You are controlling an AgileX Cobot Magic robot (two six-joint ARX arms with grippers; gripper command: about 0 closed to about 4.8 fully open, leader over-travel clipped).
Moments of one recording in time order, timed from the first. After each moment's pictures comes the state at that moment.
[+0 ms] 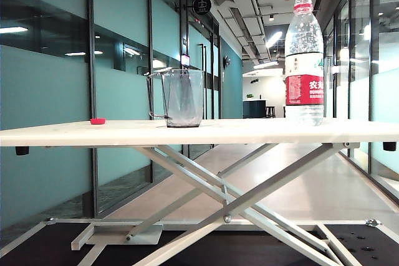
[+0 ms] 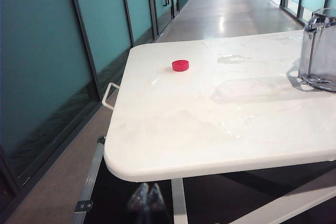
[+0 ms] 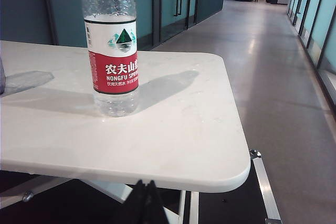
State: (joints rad) left arm 0.08 0.01 0.01 0.00 0.16 0.10; right arm 0.05 0.00 0.01 0.03 0.00 -0.06
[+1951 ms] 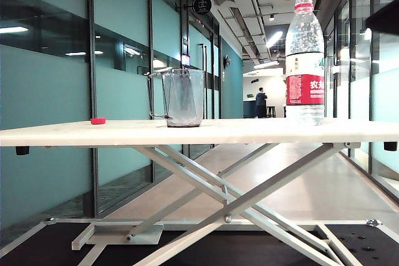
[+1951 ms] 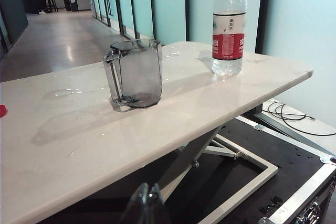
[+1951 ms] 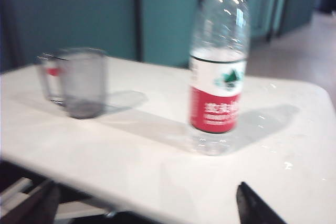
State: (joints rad) left arm 0.08 0.01 0.01 0.07 0.76 0.05; right arm 0.18 0.52 0.09 0.49 -0.16 -0.04
